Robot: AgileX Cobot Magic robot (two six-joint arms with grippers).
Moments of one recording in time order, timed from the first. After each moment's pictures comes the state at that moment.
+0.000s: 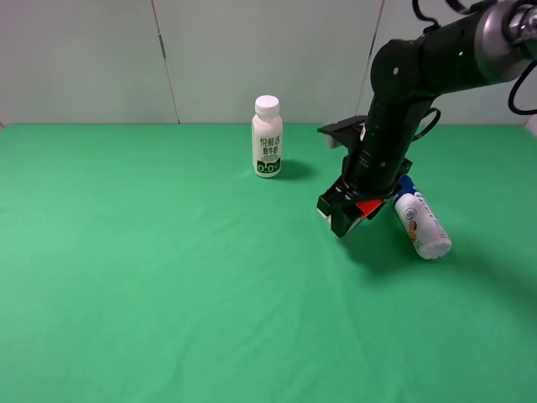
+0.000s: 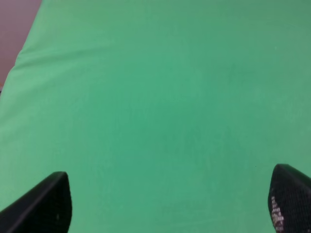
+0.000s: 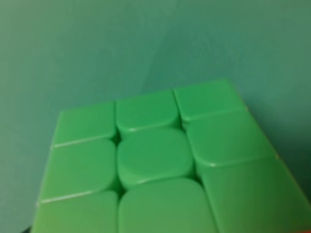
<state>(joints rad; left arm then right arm) 0.16 0.00 -0.48 0.02 1.06 0.05 0.46 1.92 -1.23 0.10 0.93 -0.18</state>
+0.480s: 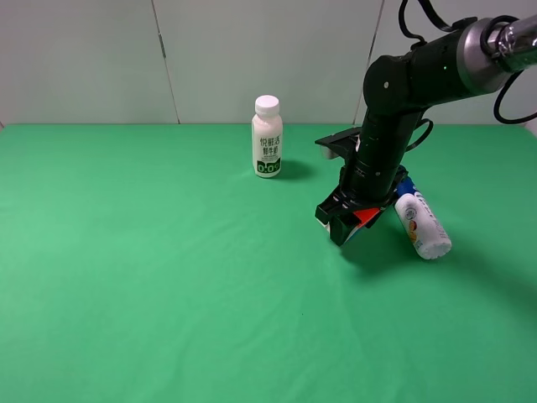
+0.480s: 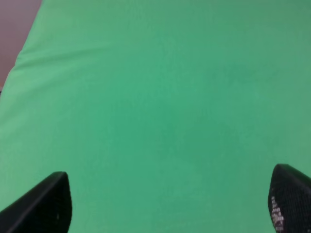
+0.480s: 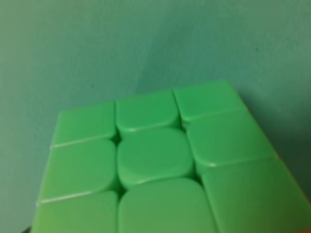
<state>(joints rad) 0.16 0.00 -0.48 0.02 1.06 0.05 0.46 1.96 -1.23 0.10 0.93 -0.17</state>
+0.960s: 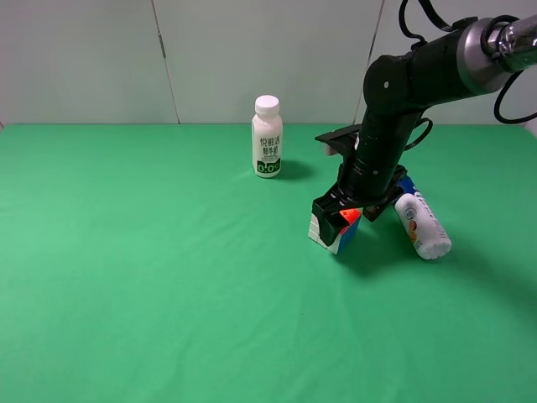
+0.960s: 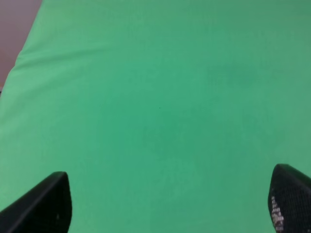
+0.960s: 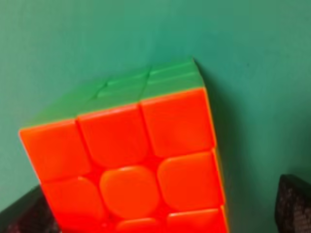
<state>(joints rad) 0.16 0.00 -0.48 0.02 1.06 0.05 0.46 1.96 -1.23 0.10 0.89 -0.15</state>
